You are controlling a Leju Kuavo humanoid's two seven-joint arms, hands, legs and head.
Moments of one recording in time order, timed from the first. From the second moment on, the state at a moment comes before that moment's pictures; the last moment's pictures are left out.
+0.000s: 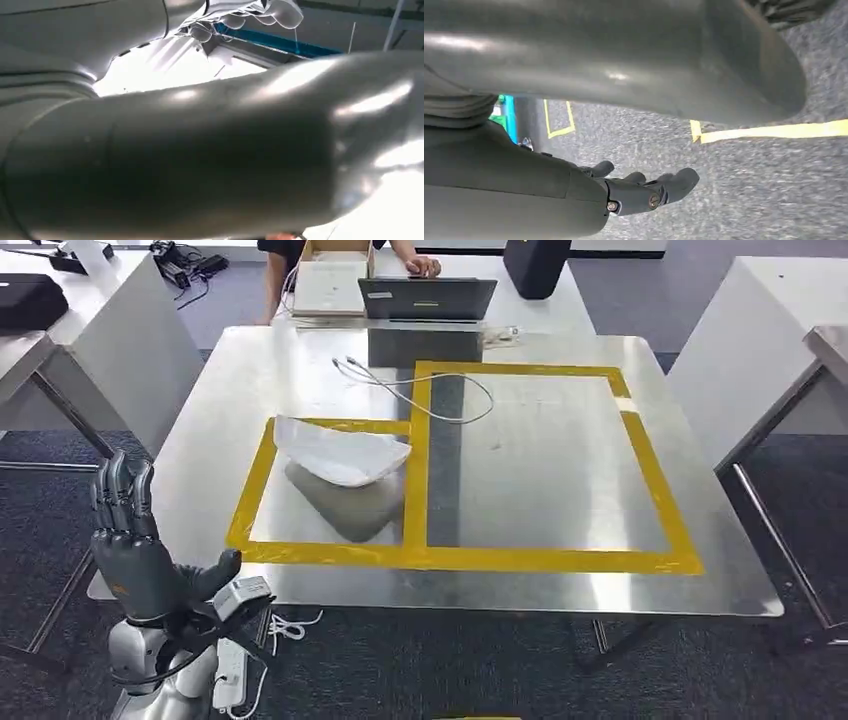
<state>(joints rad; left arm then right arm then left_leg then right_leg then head) -0.13 -0.02 -0.16 -1.42 -1.01 0.62 -0.31 -0.07 0.13 -1.05 -0.17 1.04 0.09 0.05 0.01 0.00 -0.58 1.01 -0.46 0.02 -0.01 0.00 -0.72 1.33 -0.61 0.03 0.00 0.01</state>
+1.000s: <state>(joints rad) -0.12 0.02 -0.12 -1.21 -0.98 0.56 -0.23 -0.07 0.13 -1.05 -0.17 1.05 0.09 0.06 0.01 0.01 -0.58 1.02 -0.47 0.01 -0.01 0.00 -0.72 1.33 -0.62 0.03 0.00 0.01</state>
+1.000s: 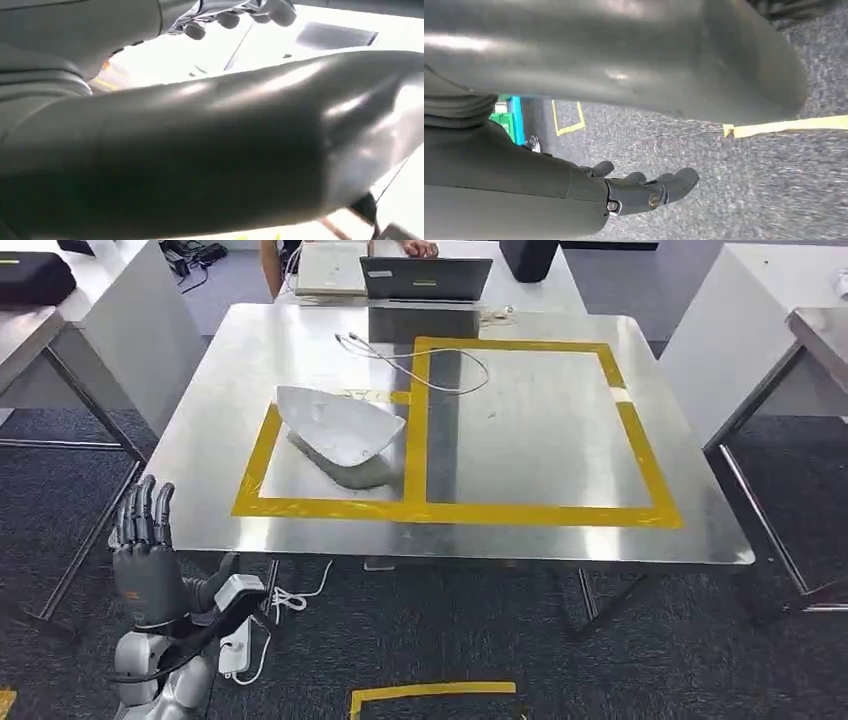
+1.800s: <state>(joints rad) -0.22 0.03 -0.06 -0.86 -0.85 0.48 -0.30 -0.07 0.13 -1.05 -0.17 1.06 0.09 0.05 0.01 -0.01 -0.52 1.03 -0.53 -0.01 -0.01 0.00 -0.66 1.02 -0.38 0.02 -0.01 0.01</state>
